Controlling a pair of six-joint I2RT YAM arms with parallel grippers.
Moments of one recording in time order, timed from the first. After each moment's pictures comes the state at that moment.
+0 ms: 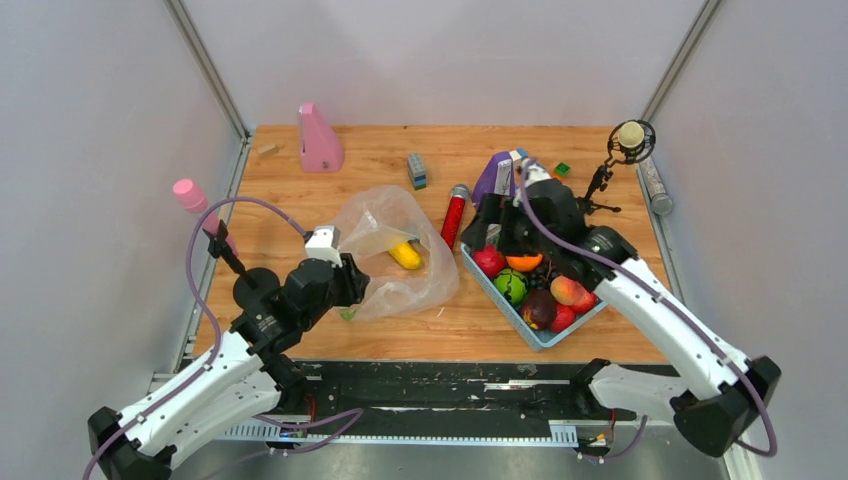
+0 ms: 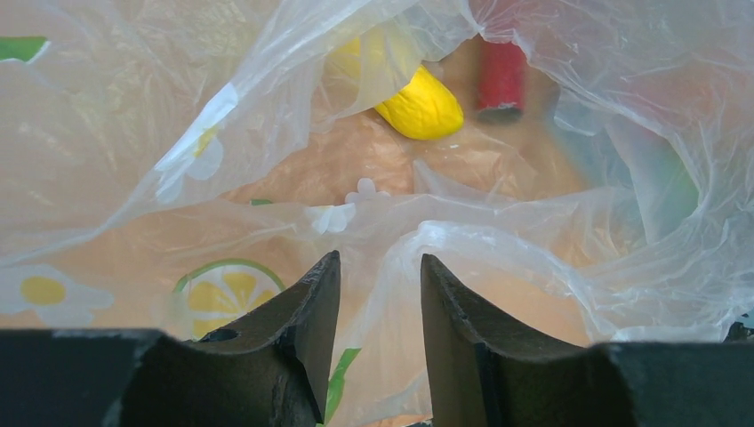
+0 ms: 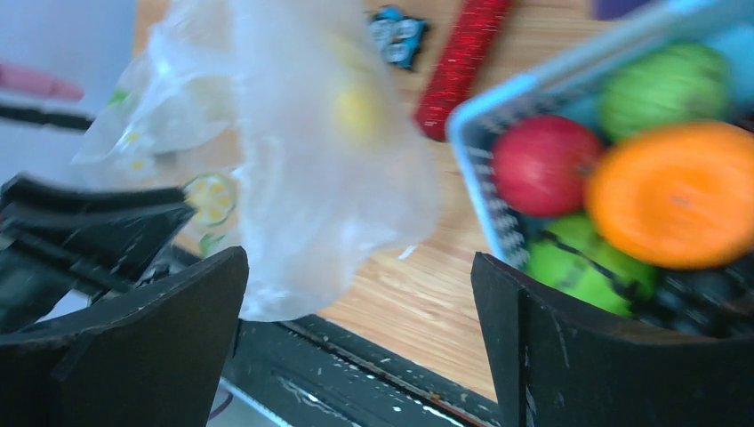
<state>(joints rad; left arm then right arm) -0.74 0.63 0.55 -0.44 -0.33 -0.58 0.57 1.06 1.13 -0.69 0.00 0.65</state>
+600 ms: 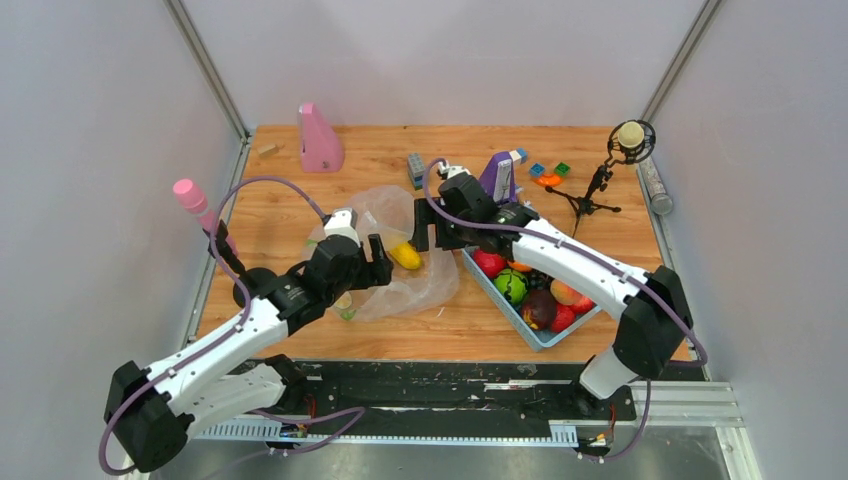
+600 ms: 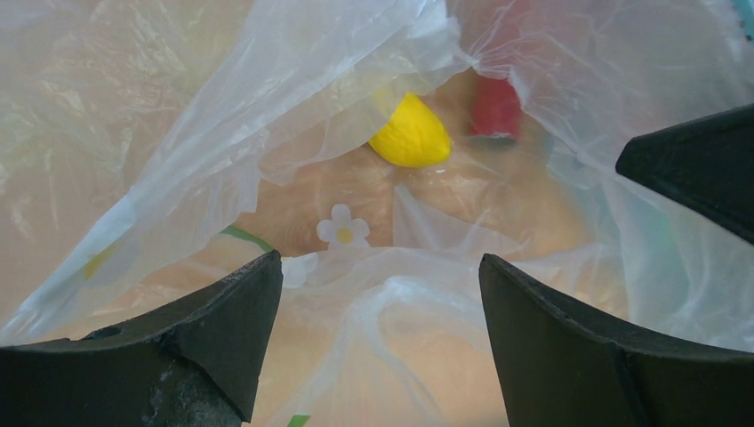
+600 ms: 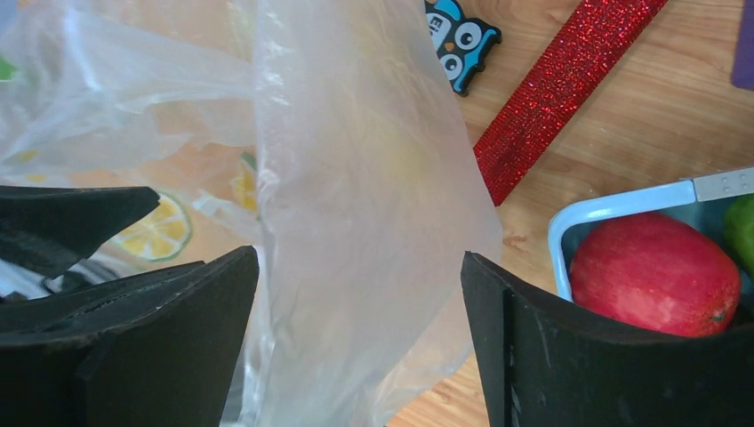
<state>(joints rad) -0.72 0.90 0.67 -0.35 -0.30 -0.64 0.79 1.55 1.34 -0.52 0.04 0.56</state>
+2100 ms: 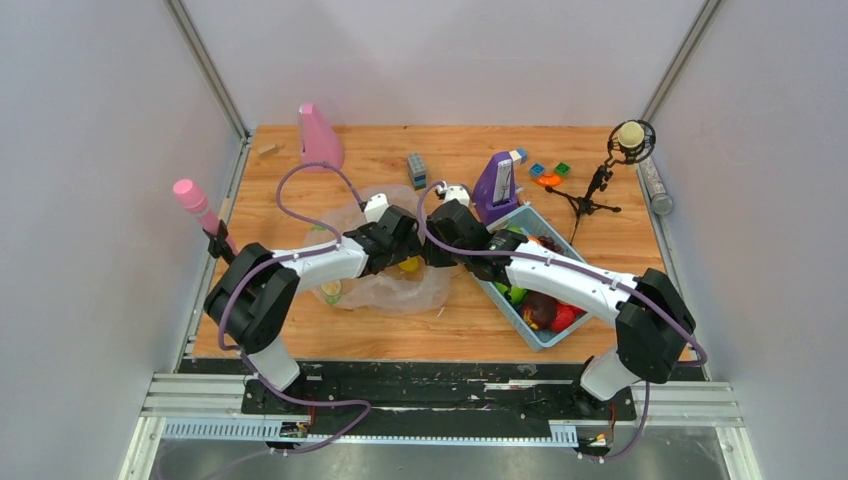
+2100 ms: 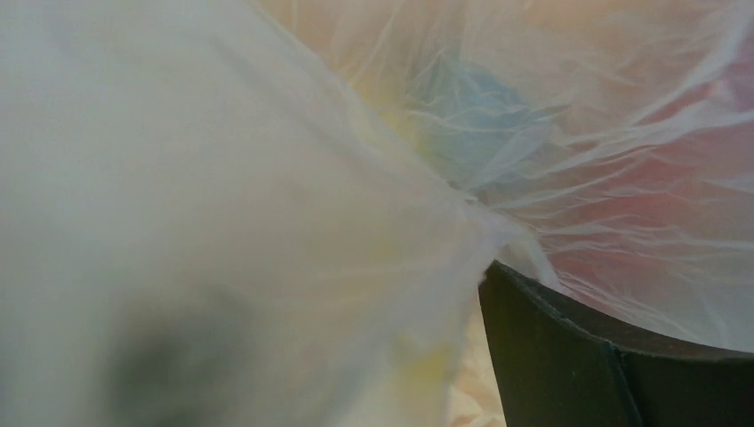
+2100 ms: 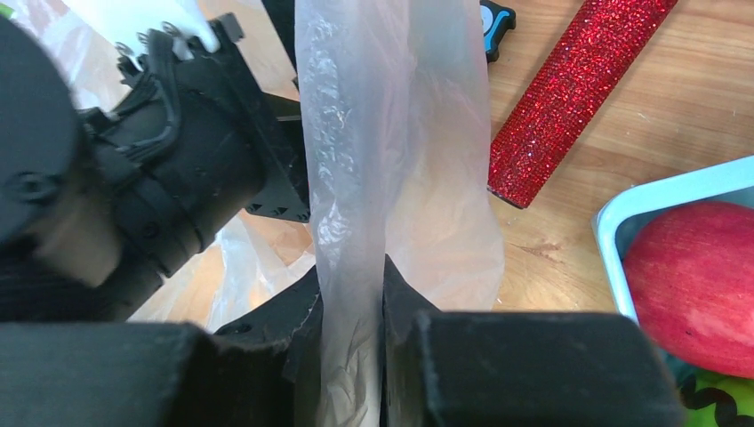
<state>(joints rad) -0.68 1.66 0.94 -0.17 -0.40 -0.91 0.89 1.55 1.14 -0.30 0.20 0.65</state>
